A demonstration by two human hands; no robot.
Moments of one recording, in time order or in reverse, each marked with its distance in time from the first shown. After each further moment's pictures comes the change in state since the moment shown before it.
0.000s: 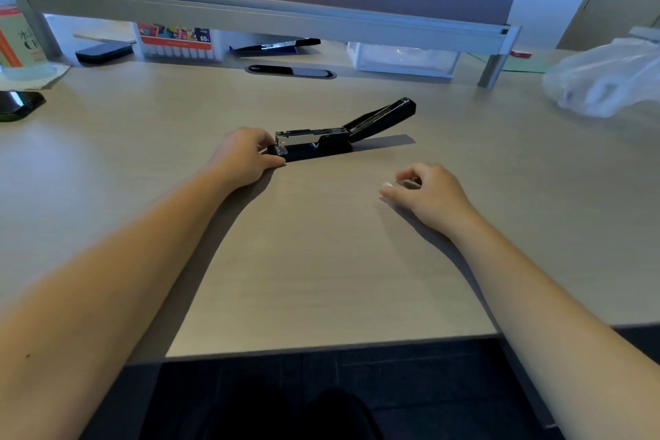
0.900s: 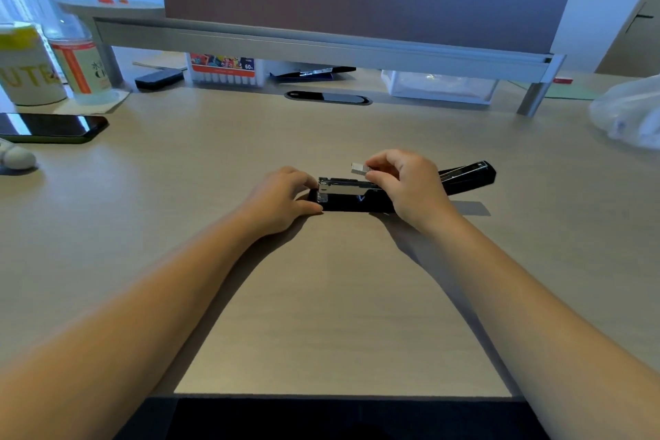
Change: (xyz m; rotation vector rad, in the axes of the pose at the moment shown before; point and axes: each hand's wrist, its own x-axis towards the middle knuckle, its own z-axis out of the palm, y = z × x) left_hand -0.034 0.003 -0.015 0.092 -0.106 0.089; right_hand 0.025 -0.073 0.030 0.089 0.053 -0.375
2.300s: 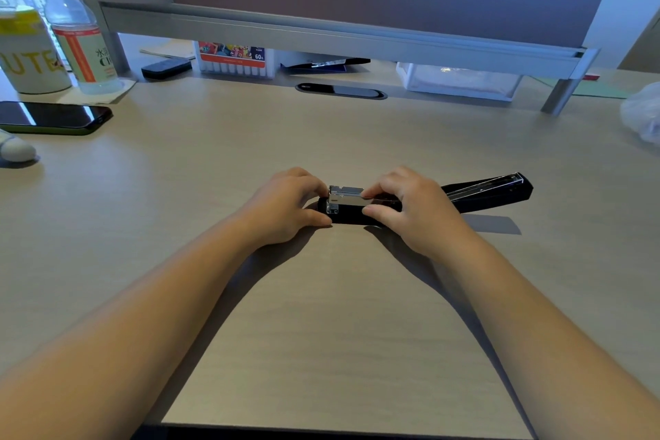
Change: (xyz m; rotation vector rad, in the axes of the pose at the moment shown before) left_hand -0.006 0.000 -0.009 0.034 -0.065 0.025; right_hand -0.005 0.003 0.010 -0.215 -0.247 -0.106
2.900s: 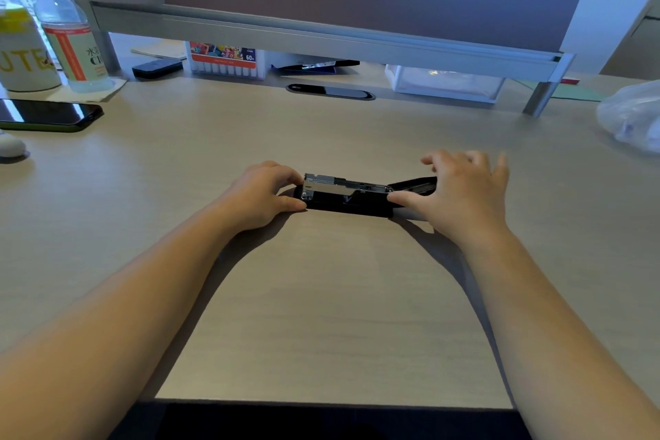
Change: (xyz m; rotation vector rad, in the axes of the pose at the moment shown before) left_hand 0.000 -0.011 -0.003 0.003 0.045 -0.061; right_hand -0.018 0.029 -0.026 -0.432 0.220 0.352
